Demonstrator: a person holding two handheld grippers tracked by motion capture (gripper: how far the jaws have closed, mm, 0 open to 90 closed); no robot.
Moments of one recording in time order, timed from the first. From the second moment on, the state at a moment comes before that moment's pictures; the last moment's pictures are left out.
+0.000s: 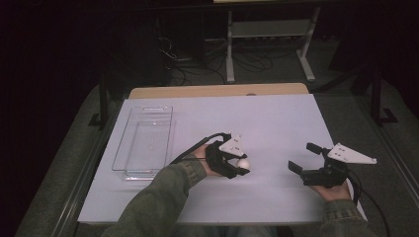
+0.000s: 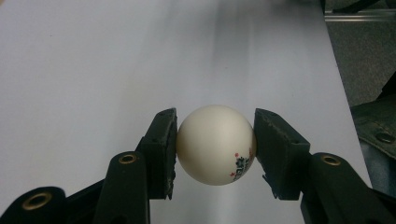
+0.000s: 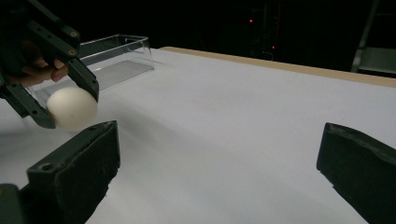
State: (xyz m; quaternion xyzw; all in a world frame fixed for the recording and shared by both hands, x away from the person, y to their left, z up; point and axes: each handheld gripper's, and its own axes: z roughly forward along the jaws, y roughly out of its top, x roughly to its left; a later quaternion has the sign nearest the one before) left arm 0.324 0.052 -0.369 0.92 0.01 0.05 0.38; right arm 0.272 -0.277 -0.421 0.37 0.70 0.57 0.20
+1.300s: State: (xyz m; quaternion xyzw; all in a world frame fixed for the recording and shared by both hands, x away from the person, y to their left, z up) left arm 0.326 0.108 -0.341 0.92 0.06 0.09 0.38; right arm 0.272 -0.275 -0.422 0.37 0.71 0.57 0.20
